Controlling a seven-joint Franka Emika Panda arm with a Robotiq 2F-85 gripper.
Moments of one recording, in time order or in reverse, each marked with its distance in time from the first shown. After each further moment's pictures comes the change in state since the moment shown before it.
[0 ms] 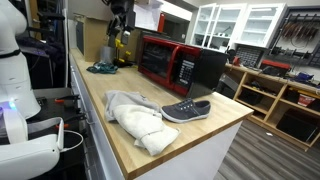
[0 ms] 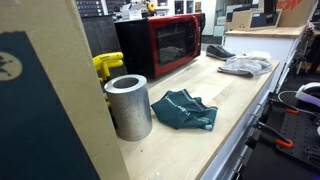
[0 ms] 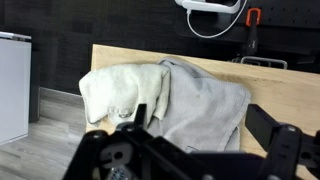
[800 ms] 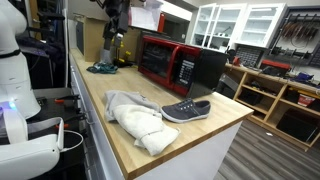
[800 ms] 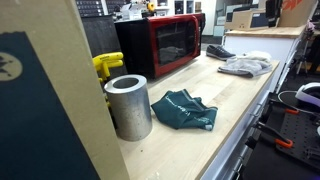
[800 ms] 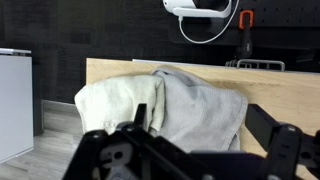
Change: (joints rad) arm 0.003 -0.040 0.007 -0.059 0.000 -0.006 0.089
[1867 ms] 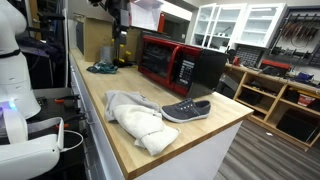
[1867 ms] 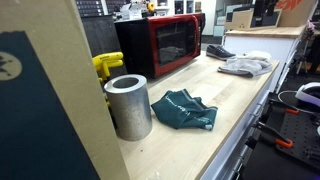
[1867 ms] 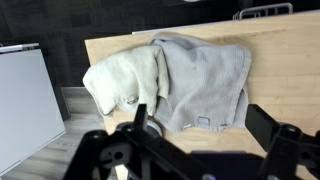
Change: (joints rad) arm 0.001 -0.044 0.017 -0.044 0.000 0.172 0.214
